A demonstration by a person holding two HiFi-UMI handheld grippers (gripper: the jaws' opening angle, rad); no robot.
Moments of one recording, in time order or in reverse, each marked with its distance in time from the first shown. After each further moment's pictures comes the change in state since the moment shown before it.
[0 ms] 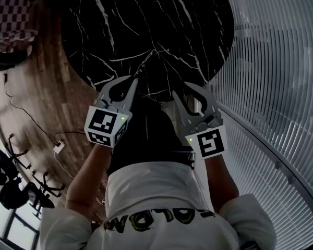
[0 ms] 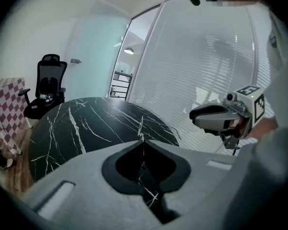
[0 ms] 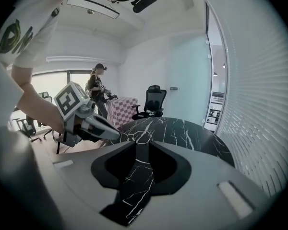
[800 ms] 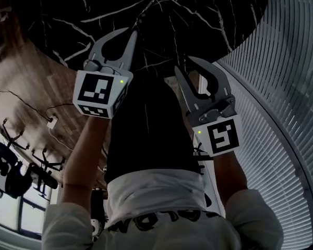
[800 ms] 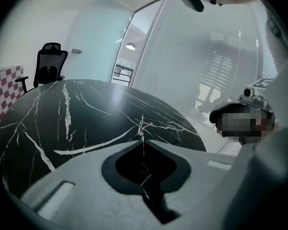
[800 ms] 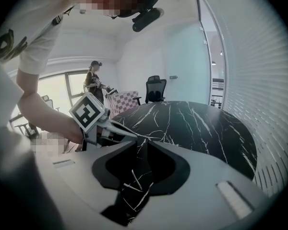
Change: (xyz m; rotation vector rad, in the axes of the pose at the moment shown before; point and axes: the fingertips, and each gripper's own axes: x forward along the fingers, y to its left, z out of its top) left arm 0.097 0.037 -0.093 -0.002 0.018 0.000; right arm 0.041 0.016 -0.113 0.133 0.081 0.022
